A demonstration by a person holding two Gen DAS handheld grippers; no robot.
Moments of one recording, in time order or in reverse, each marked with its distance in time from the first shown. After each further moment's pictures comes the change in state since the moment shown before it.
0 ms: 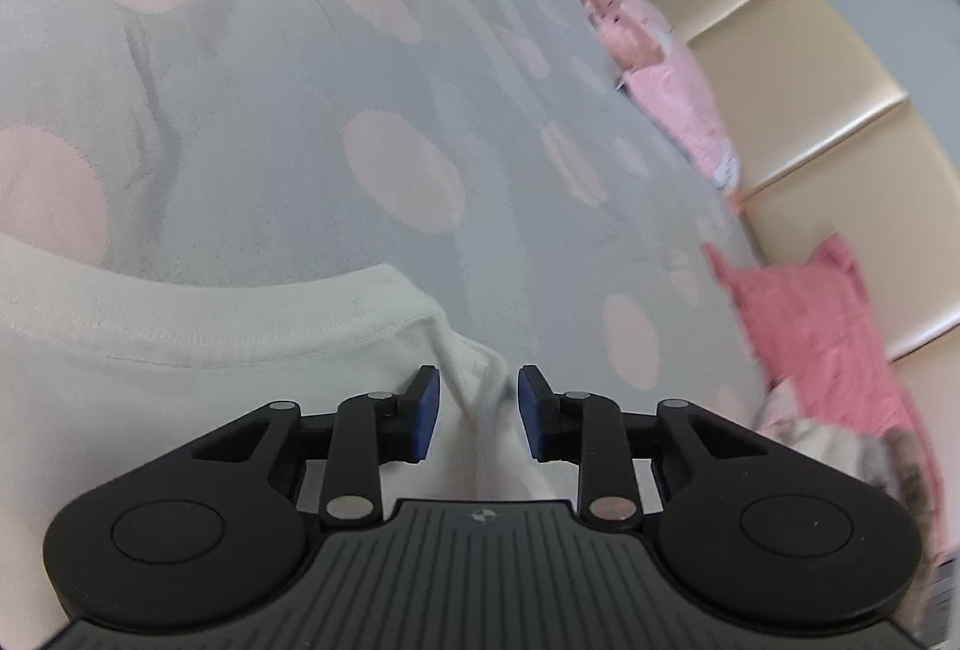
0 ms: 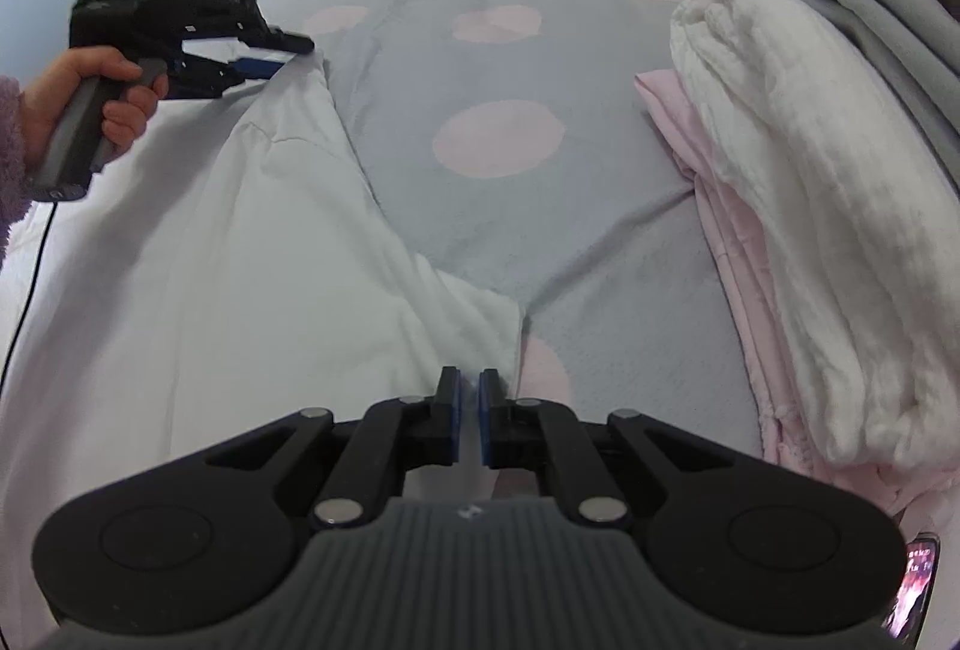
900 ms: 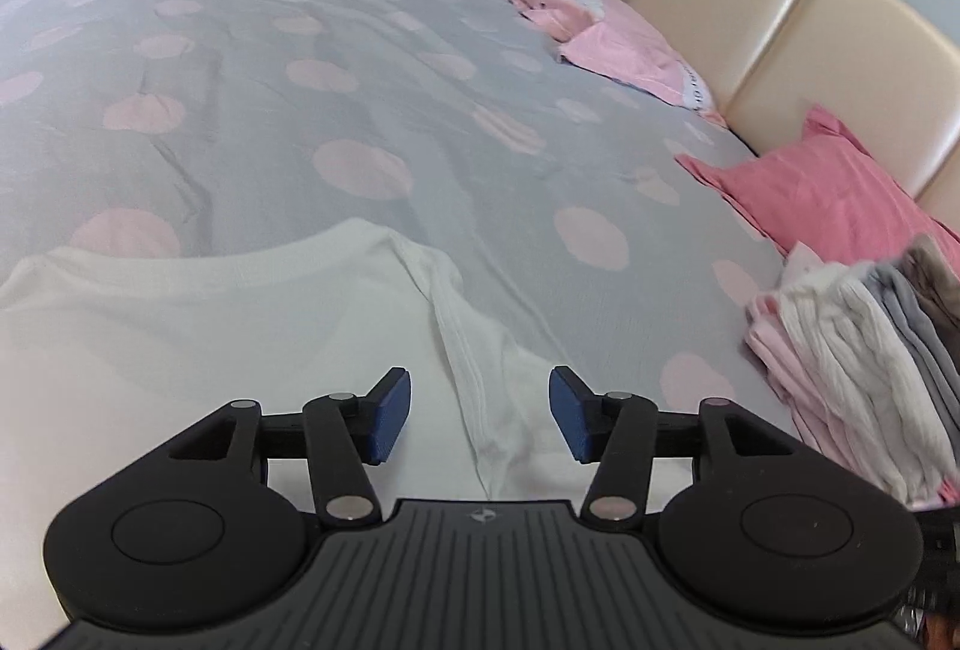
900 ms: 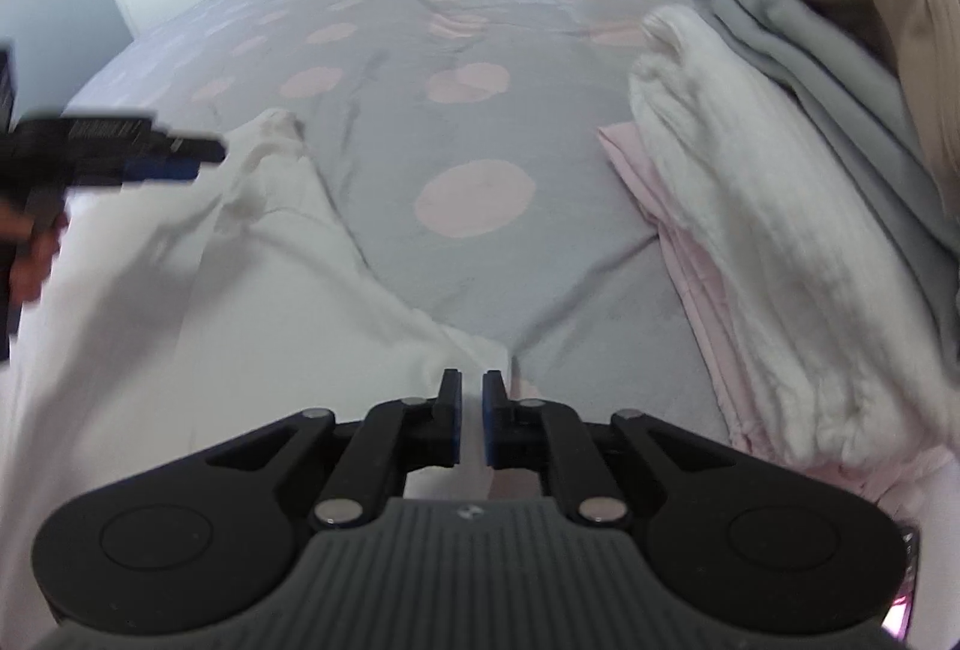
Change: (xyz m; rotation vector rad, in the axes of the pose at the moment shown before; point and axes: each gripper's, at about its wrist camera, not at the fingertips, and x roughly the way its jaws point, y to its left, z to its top) left arm -0.075 -0.054 -0.064 0.302 -0.065 0.102; right arm -0.024 0.010 0.001 0.010 -0.103 -0.055
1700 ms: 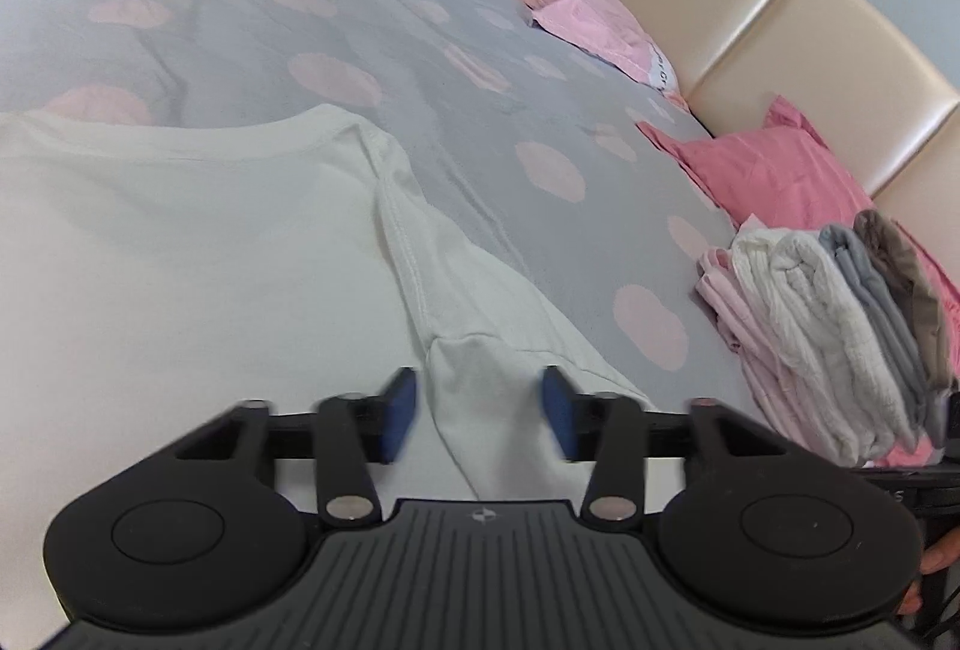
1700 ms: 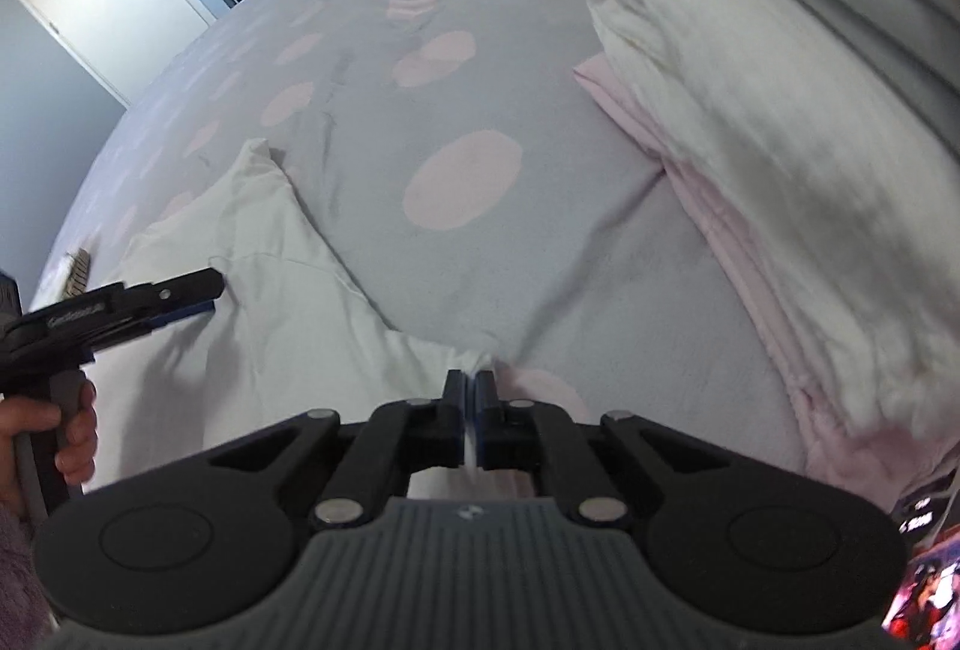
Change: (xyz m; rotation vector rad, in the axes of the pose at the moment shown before) left arm -0.004 0.003 -0.049 -0.028 0.025 -0.130; right arm 0.025 -0.031 0.014 0.268 0.059 0.111
